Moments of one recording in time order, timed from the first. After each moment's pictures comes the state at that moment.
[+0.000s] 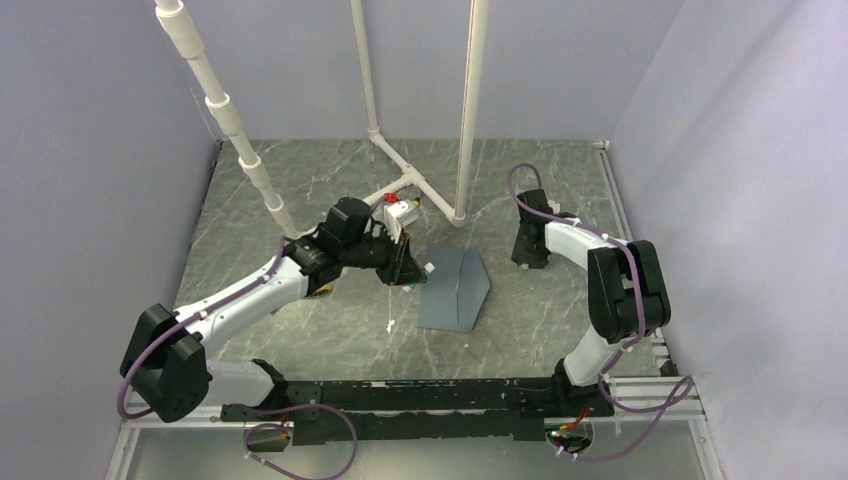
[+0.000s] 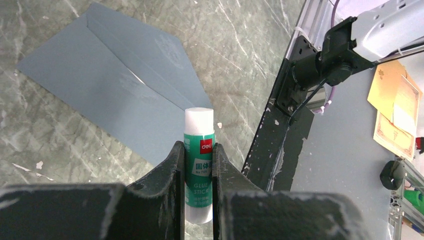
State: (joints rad) left arm -0.68 1.29 0.92 -0.16 0.62 -0.23; right arm 0.19 1.68 0.95 -0.45 0.23 0.49
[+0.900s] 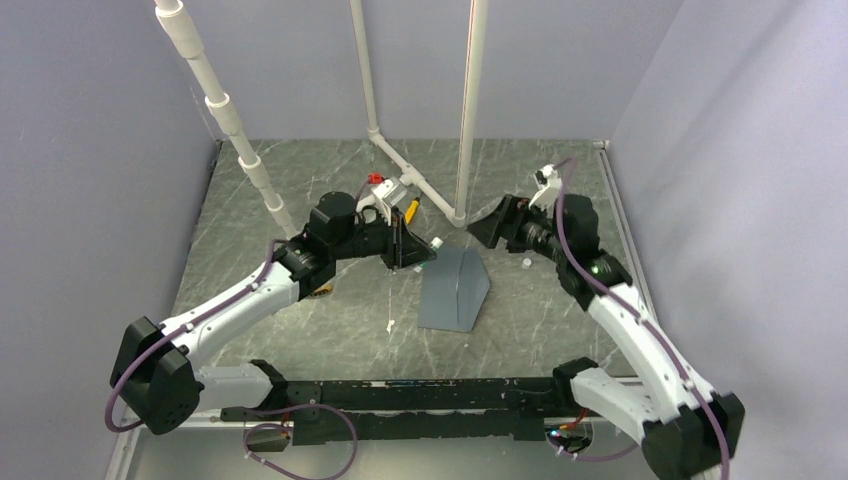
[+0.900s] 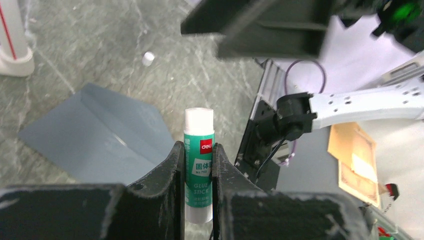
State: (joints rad) left arm -0.68 1.23 0.91 0.10 0.59 -0.44; right arm 0.34 0.93 0.83 -0.21 -0.36 0.56
